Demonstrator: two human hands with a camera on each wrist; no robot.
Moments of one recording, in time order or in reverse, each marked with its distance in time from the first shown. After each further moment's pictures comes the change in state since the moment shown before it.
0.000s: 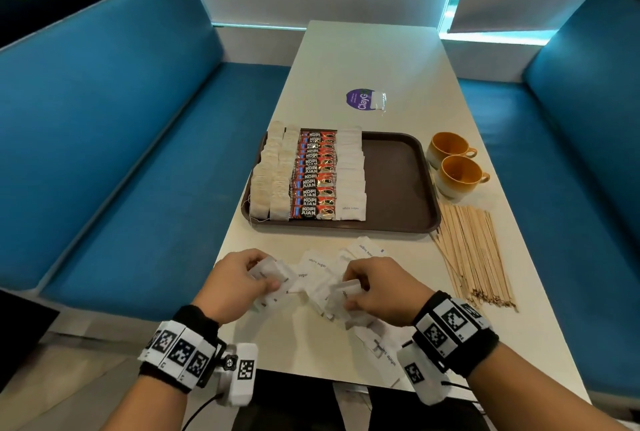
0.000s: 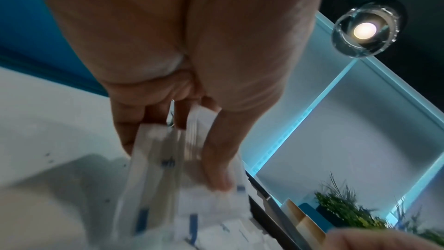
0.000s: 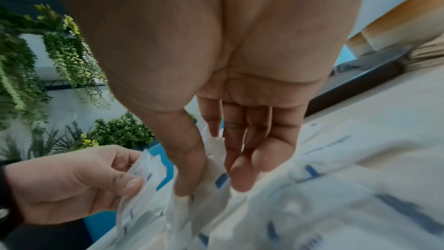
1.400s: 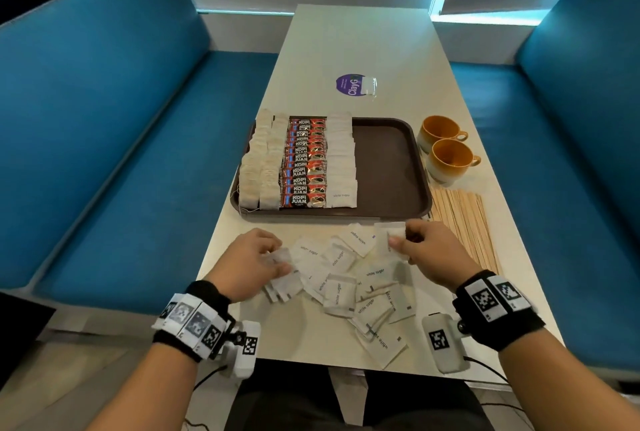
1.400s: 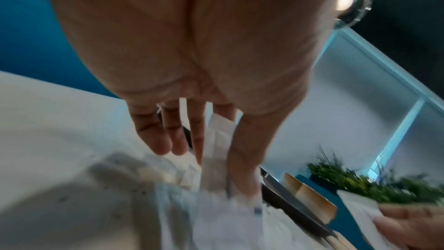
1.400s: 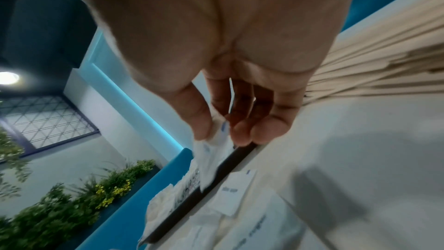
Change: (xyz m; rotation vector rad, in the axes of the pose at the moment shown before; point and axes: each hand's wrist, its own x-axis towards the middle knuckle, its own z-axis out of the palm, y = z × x) left_hand 0.026 0.012 0.018 0.290 -0.106 0.082; right_hand -0.020 0.059 -0.040 0.339 0.363 0.217
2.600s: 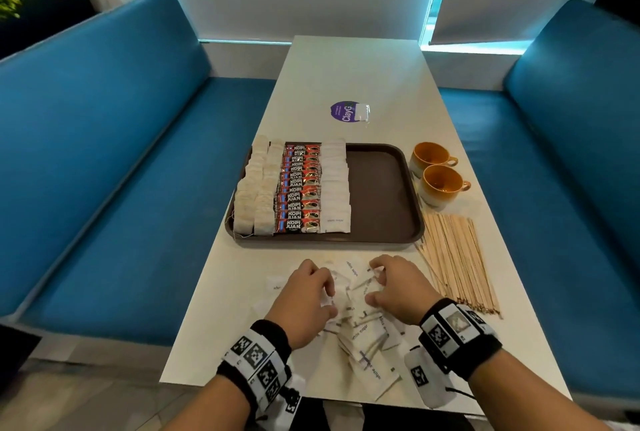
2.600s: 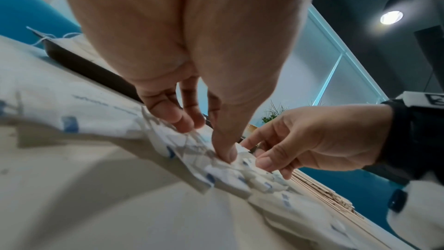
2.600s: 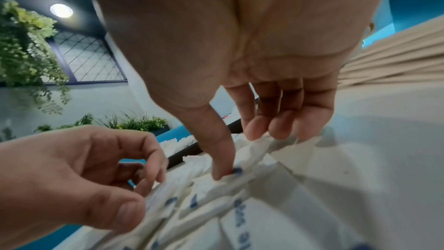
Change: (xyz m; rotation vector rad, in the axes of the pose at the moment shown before) left_hand 0.003 0.062 0.071 0.044 -0.022 0.157; right_hand 0.017 0.003 0.035 -0.366 -0.129 0.032
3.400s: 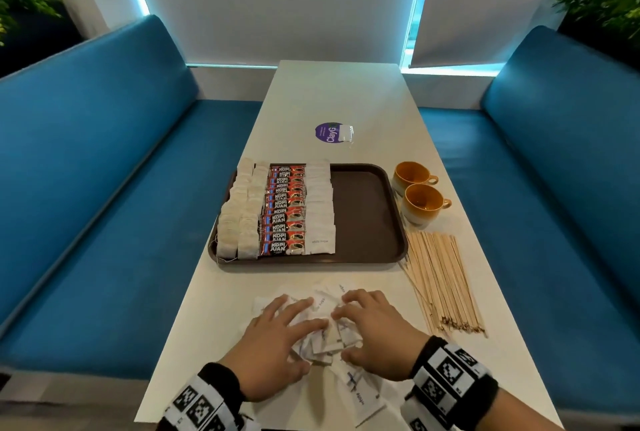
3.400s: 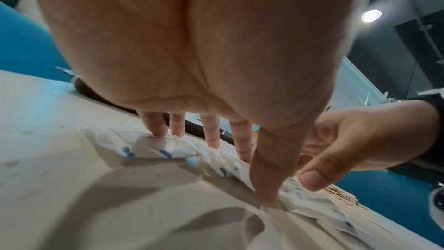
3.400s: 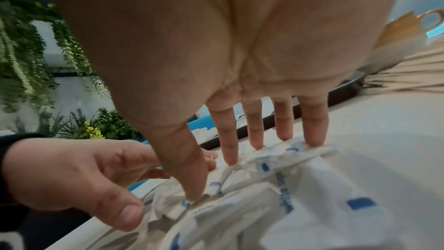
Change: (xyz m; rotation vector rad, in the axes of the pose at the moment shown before) left_hand -0.020 -0.030 -0.010 0.358 -0.298 0.148; right_hand -0.033 -0.005 0.006 -0.249 -0.155 -0.308
